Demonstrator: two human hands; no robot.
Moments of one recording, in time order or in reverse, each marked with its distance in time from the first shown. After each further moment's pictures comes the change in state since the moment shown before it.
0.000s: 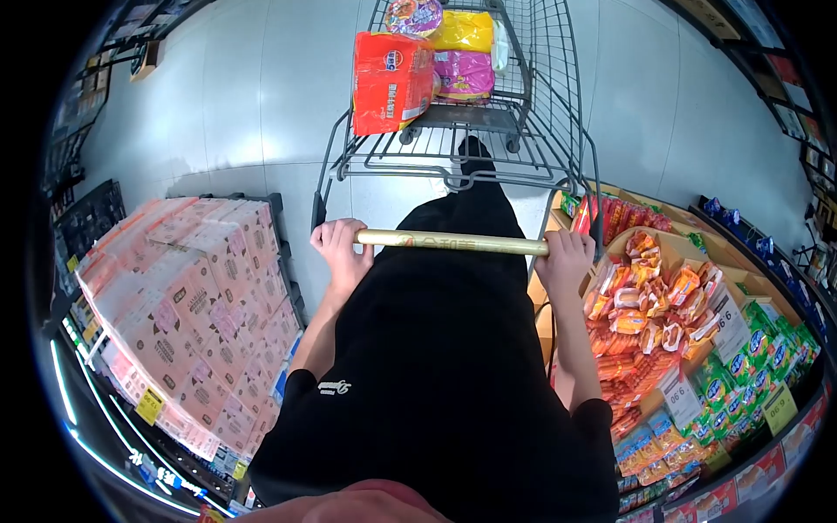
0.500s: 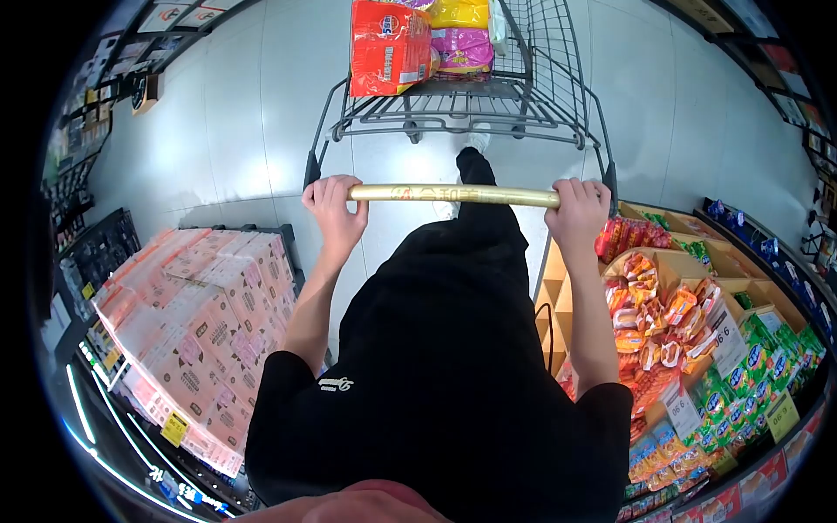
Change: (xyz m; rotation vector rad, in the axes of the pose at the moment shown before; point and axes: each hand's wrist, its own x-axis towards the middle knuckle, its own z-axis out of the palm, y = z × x) left_hand 0.178 -0.011 0.034 0.038 0.106 0.151; right_hand 0.159 0.052 0.005 -0.054 0.216 -0.065
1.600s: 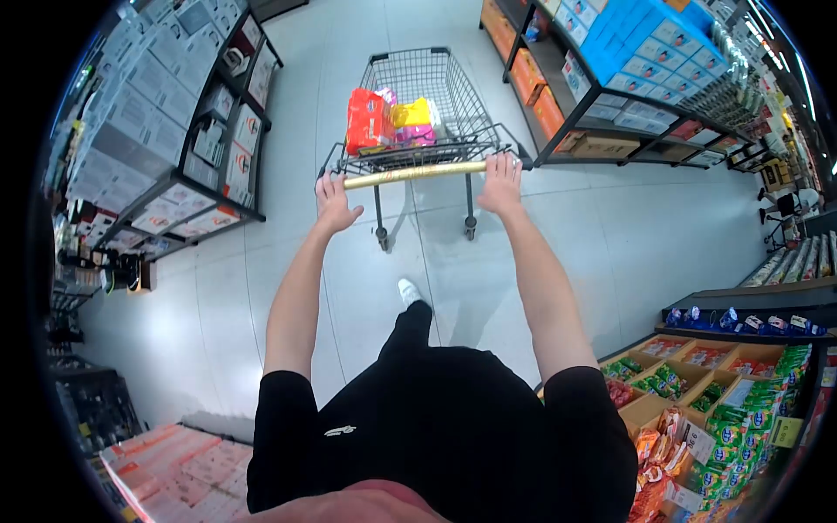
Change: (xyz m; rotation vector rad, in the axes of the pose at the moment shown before) left_hand 0.639 -0.085 0.188 0.067 -0.216 0.078; right_hand 0.570 0.205 0.100 -0.130 -0.122 0.343
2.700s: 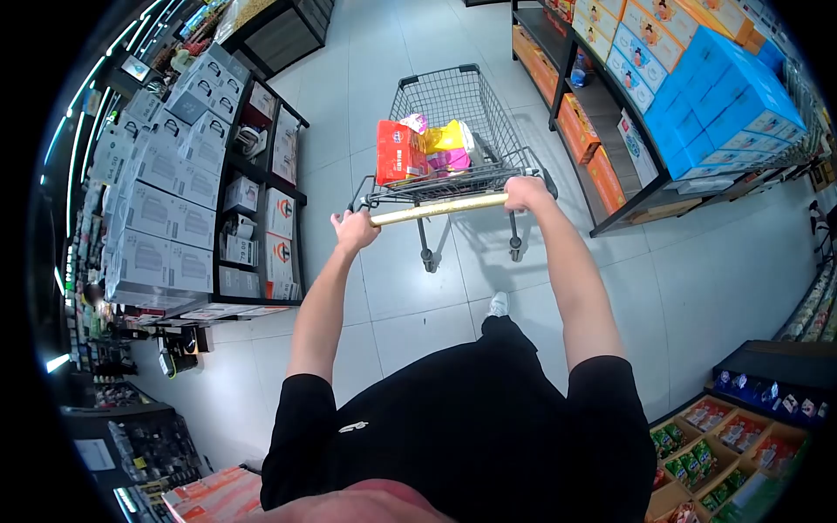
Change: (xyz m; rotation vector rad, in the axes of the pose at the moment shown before) left_hand 0.424 -0.027 -0.036 0.331 -0.281 -0.162; right_hand 0.441 0.027 -0.045 0.060 -0.515 -0.078
